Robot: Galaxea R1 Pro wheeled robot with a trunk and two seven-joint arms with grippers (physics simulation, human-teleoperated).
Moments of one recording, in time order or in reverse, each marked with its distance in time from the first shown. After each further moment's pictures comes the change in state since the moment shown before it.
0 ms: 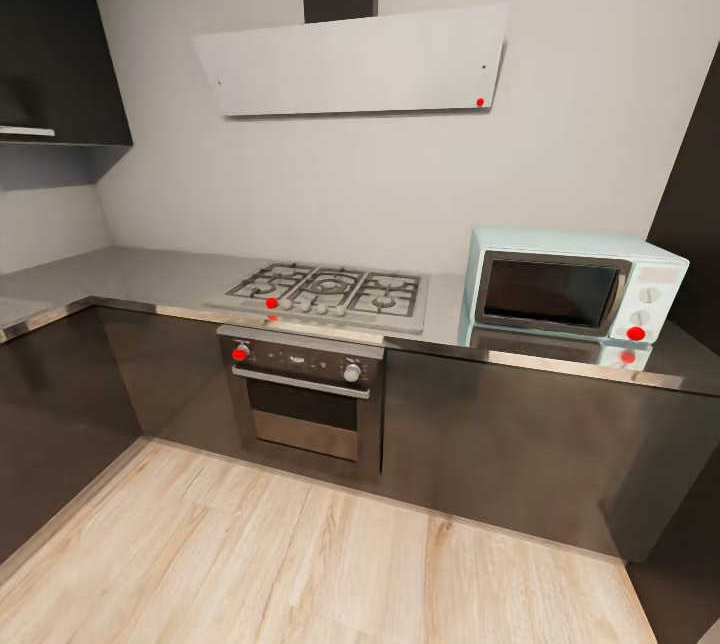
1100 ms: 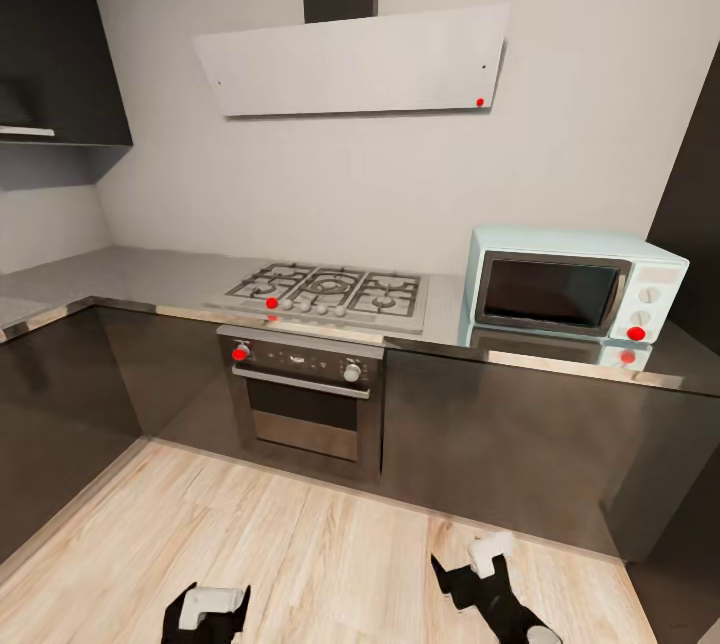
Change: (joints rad) left arm -0.018 0.010 0.002 -0.864 0.001 -0.153 -0.028; right arm -0.184 -0.038 0.148 -0.799 0.005 -0.081 0.111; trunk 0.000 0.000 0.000
